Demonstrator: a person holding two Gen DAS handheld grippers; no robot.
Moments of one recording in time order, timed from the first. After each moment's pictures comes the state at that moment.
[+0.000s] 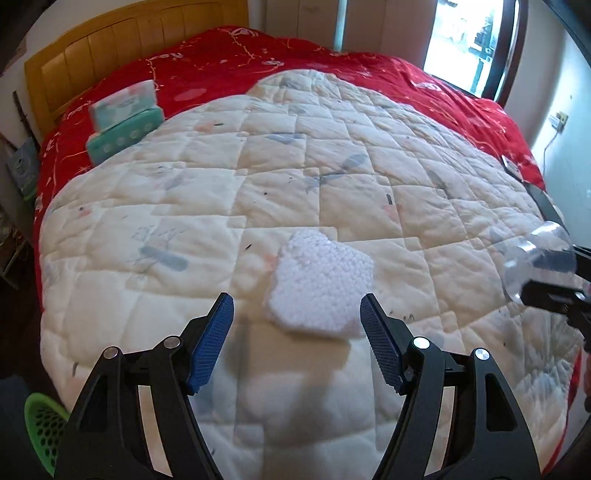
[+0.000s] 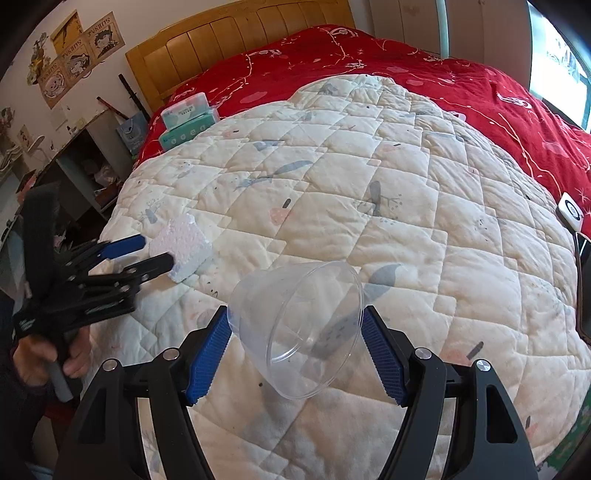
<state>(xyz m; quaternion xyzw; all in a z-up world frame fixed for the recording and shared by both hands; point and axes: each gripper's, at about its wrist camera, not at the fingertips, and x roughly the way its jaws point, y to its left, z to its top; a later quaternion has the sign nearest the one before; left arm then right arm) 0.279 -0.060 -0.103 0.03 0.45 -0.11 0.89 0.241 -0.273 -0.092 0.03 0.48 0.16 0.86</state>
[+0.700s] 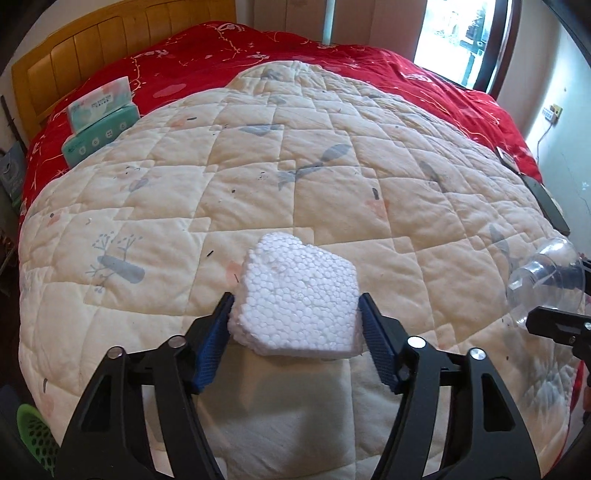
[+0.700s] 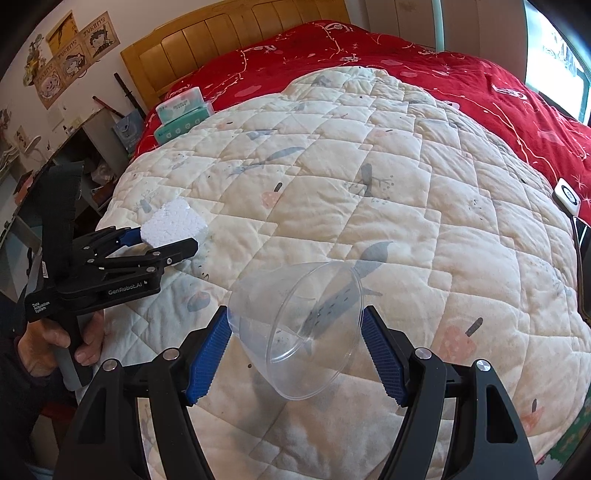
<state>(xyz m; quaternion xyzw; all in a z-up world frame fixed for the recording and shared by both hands) 0.293 -0.080 -0.118 0.03 0.45 -0.13 0.88 0.231 -0.277 -0.102 0.04 0.48 0.16 0.86</state>
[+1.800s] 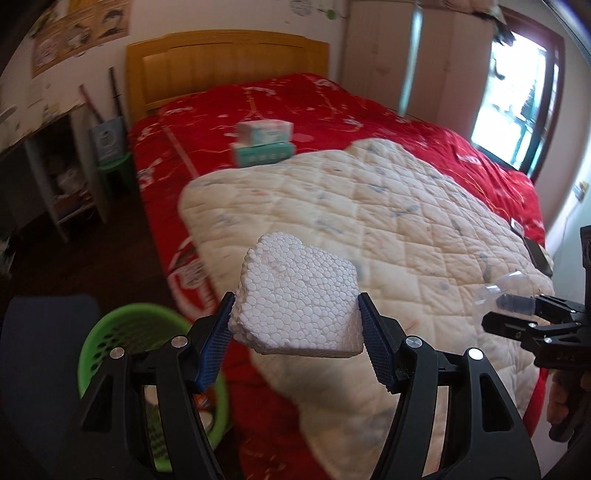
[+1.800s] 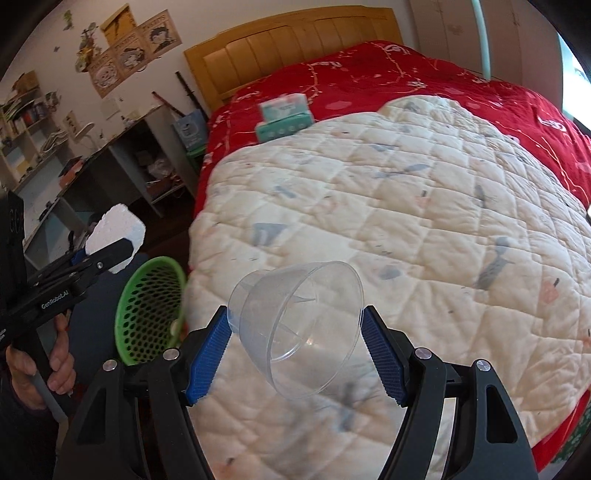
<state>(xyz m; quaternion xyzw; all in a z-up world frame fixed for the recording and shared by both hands) 0.092 0.092 -0.010 -0.05 0.36 0.01 0.93 0.130 -0.151 -0.049 0.04 0.44 0.25 0.86</state>
